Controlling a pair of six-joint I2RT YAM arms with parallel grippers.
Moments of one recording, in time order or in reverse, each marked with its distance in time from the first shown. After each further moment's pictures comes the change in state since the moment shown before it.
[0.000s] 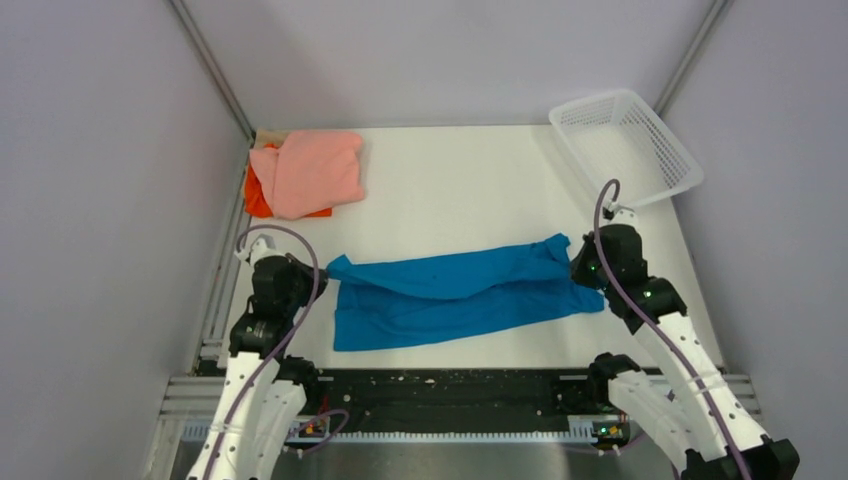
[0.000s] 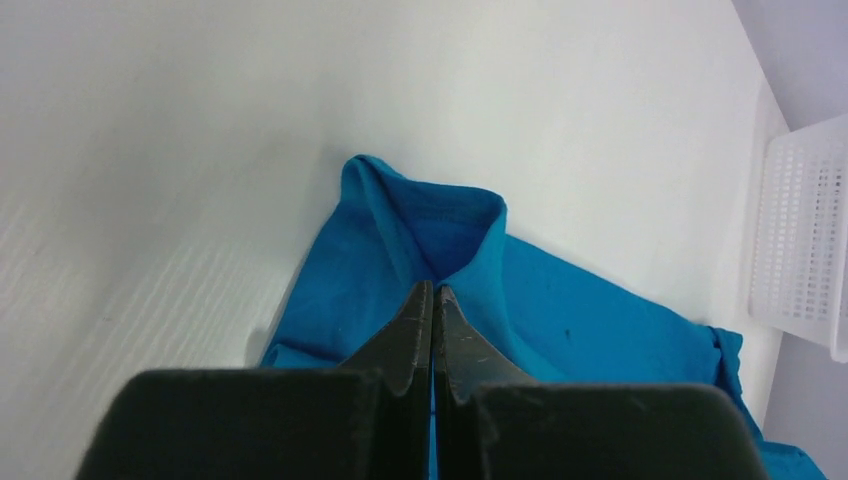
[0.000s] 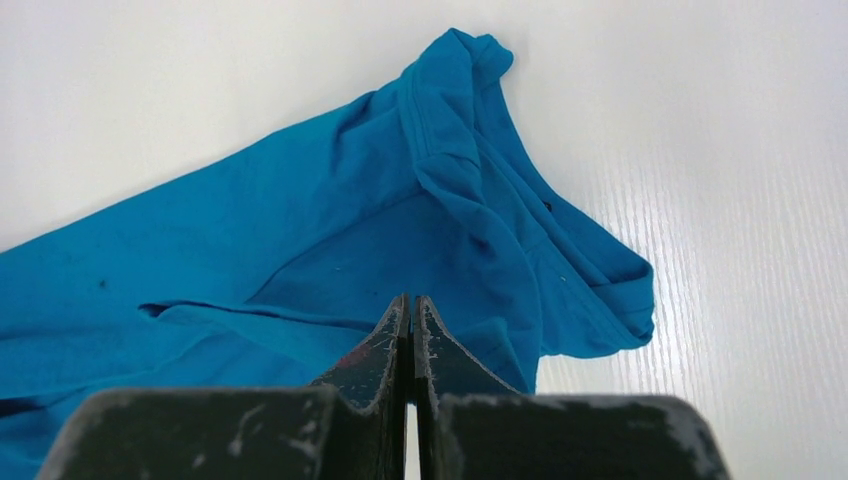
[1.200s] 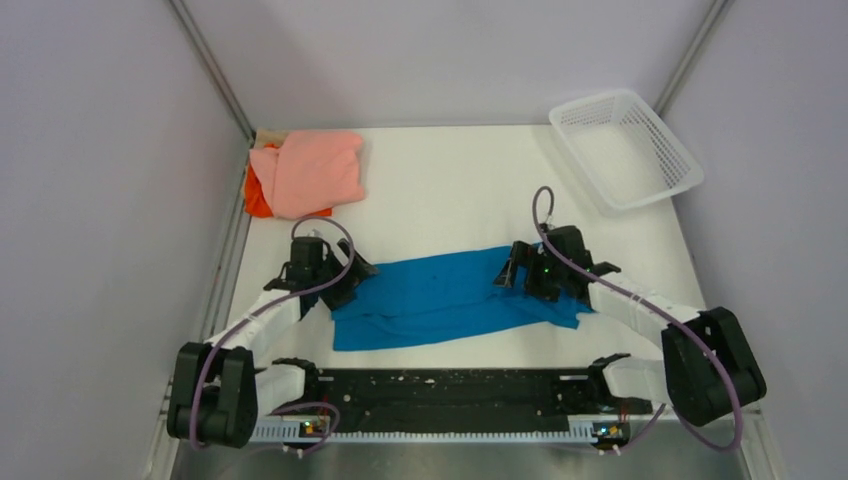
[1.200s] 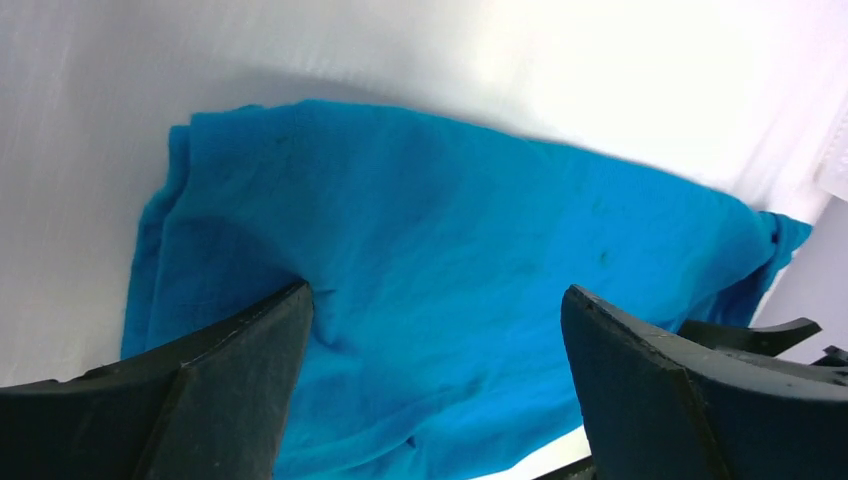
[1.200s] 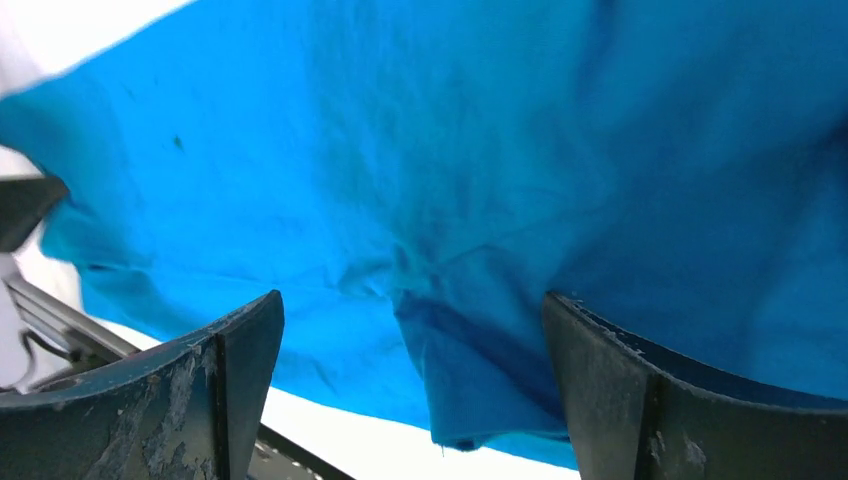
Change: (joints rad) left arm -0.069 0.551 -0.047 0.300 0.266 -0.028; right arm 0.083 0.457 -0.172 0.460 -0.431 0.175
